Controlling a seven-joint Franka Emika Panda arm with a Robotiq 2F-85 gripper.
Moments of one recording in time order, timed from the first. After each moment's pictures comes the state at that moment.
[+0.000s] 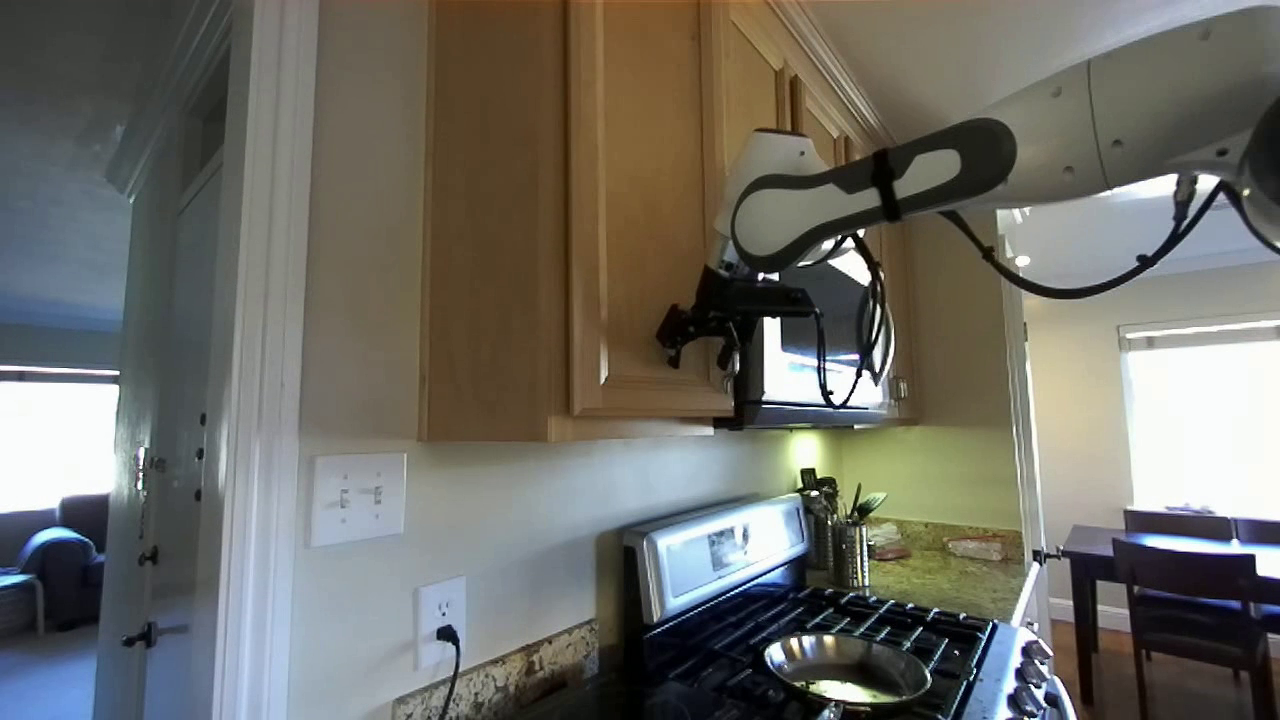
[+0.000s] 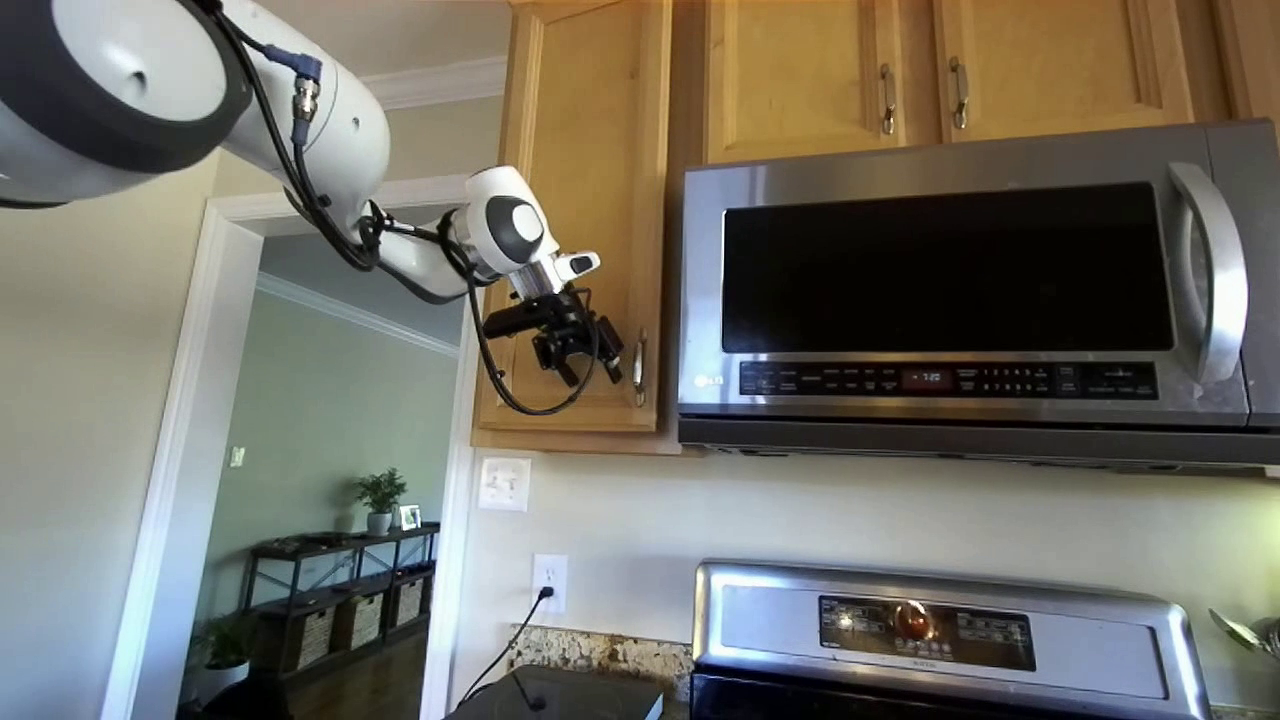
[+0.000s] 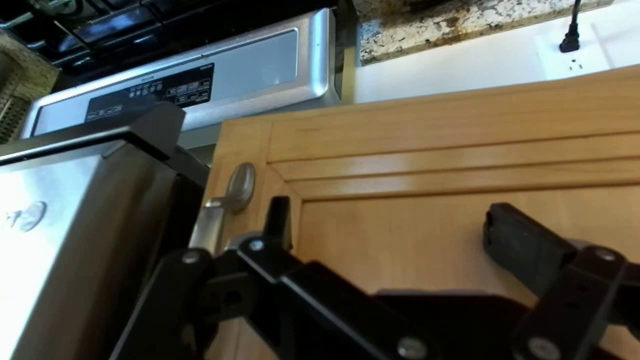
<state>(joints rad) -0.05 0.03 0.13 -1.54 -0.28 2.26 0.33</state>
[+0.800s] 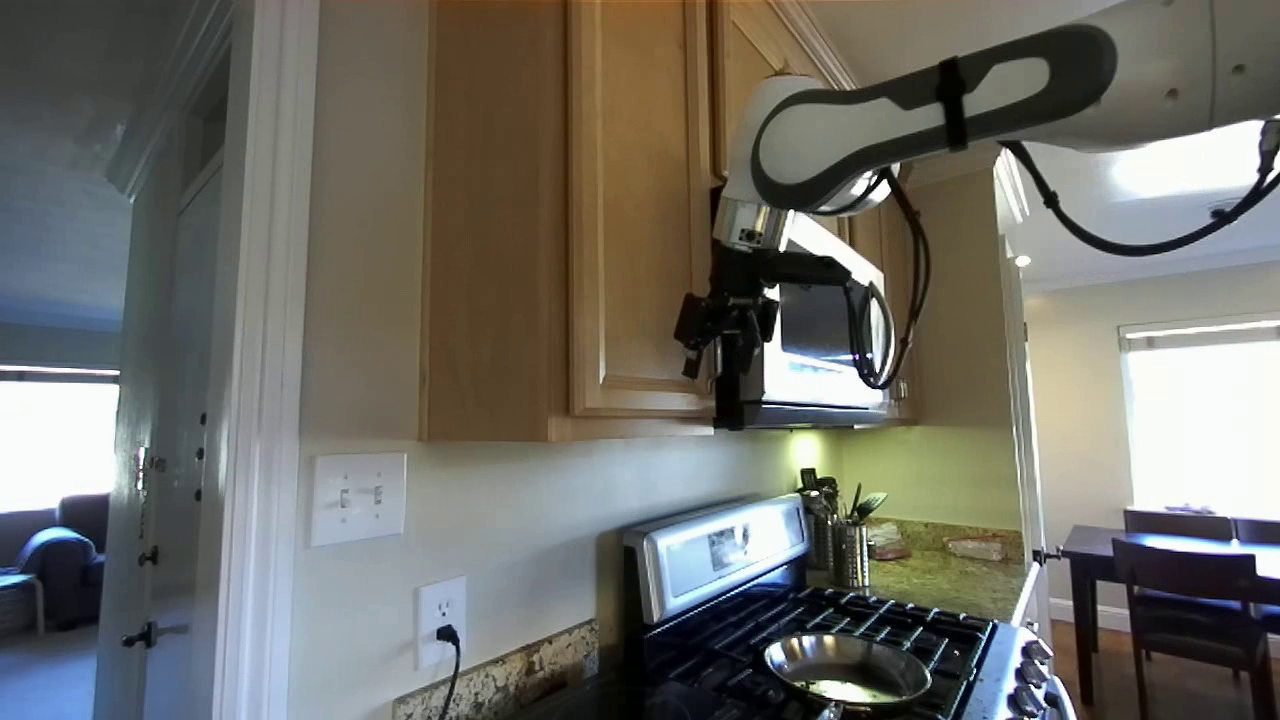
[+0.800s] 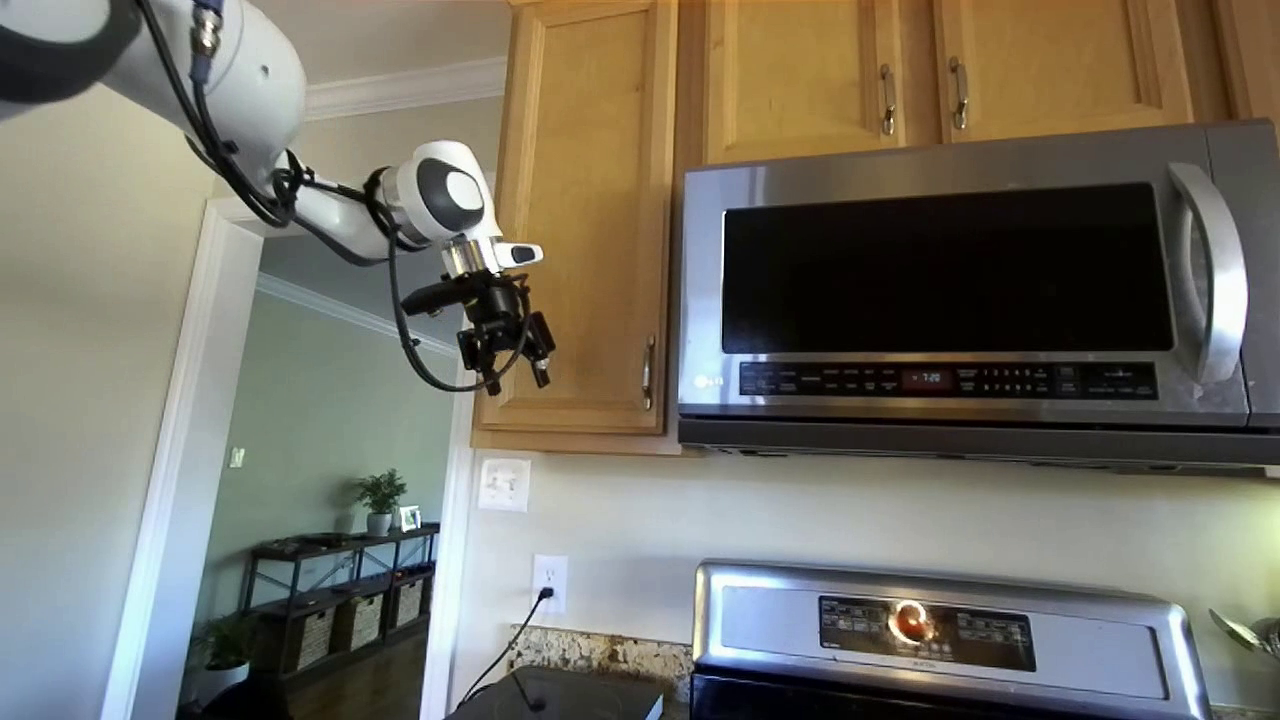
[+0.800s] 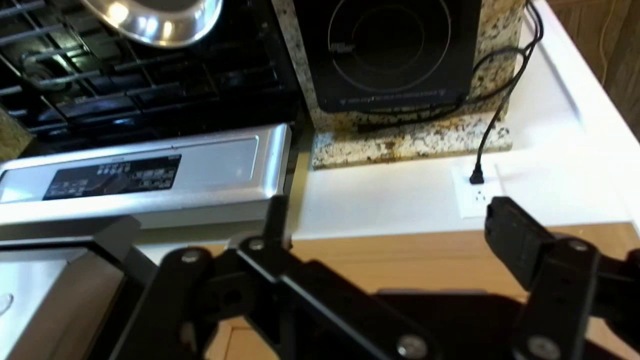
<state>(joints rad) 0.01 -0.15 0.16 -1.68 -0.18 1.99 0.23</state>
